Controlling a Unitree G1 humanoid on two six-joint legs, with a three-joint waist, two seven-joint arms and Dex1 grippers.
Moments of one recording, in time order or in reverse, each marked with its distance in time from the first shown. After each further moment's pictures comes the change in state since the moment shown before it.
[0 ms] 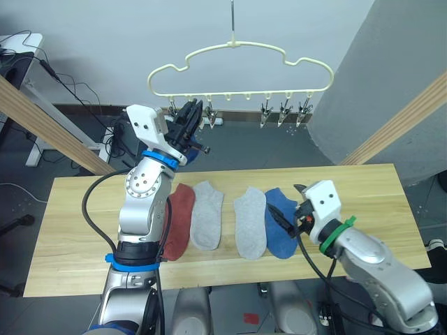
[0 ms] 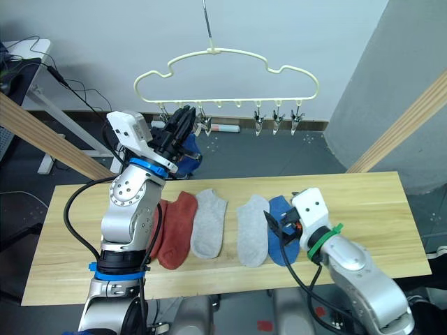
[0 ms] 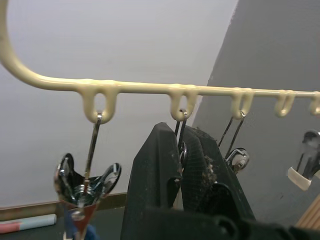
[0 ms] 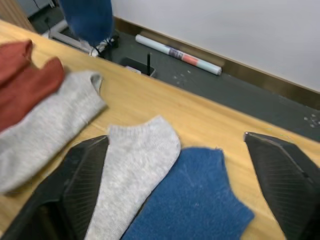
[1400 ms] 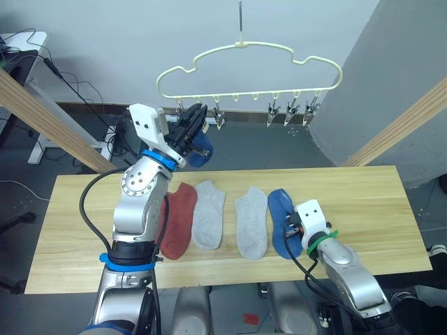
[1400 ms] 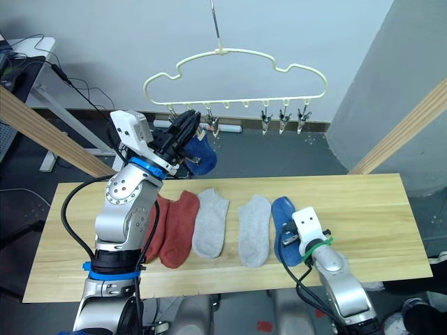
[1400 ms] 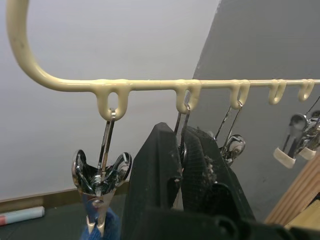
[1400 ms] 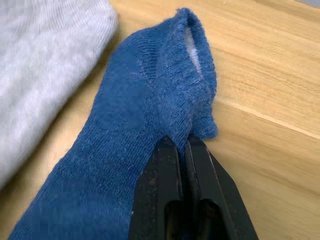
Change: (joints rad) left arm -0.001 0.039 0.009 -0.030 -0.076 0.098 -0.089; right arm 0.031 0.106 -0.043 0.395 -0.265 -0.146 0.074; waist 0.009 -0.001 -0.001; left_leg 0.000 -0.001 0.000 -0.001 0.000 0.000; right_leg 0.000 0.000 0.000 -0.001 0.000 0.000
